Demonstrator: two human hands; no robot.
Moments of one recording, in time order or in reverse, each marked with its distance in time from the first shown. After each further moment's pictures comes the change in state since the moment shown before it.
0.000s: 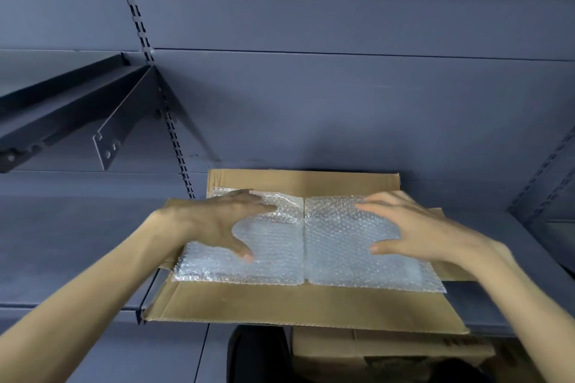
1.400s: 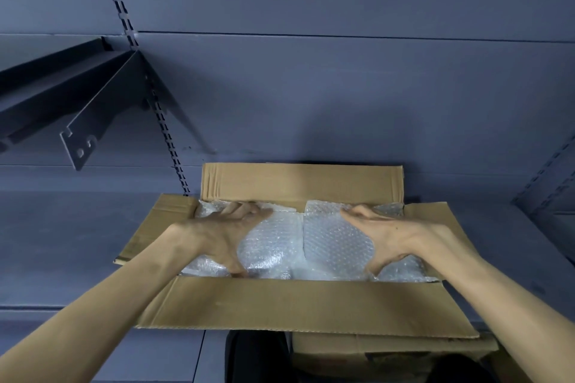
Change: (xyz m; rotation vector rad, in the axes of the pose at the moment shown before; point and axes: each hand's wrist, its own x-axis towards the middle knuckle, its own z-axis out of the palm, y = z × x) left_hand 0.034 -0.003 0.043 0.046 -0.093 -0.071; right_hand 0.060 0.007 0.038 -0.124 -0.404 0.113
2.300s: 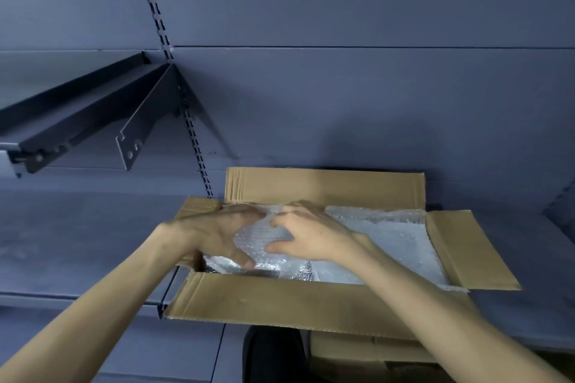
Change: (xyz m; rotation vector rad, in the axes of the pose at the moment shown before) left_hand -0.048 -0.032 -0.007 -0.233 0.070 -0.047; right_hand 0.032 -0.154 -0.014 -0.043 0.460 -0.356
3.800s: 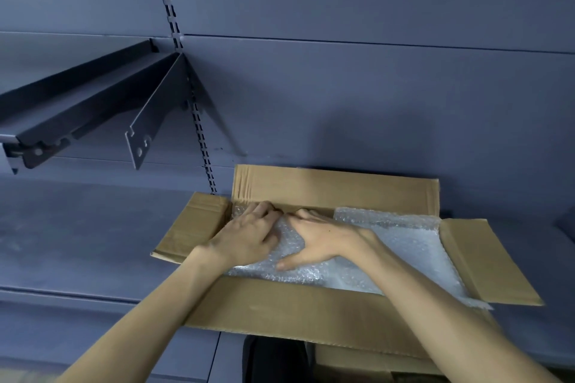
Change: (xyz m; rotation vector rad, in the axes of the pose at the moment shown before) left_hand 0.058 0.000 0.049 0.118 0.477 0.107; right_hand 0.031 0.026 0.019 0.053 -0.340 0.124
